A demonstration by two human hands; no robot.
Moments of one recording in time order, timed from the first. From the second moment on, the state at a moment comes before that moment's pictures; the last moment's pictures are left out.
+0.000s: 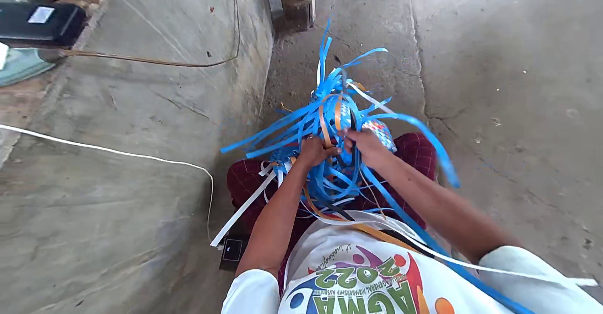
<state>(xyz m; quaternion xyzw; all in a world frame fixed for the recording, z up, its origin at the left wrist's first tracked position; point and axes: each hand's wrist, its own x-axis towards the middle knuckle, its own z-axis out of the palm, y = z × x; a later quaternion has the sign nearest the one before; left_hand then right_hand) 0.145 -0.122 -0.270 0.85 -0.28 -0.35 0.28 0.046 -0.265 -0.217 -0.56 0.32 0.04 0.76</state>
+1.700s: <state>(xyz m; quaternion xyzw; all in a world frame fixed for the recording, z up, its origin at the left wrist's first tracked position) 0.128 -0.151 -0.280 0.87 -0.35 -0.26 0.23 0.092 -0.377 -0.192 -0.54 0.02 -0.10 0.84</state>
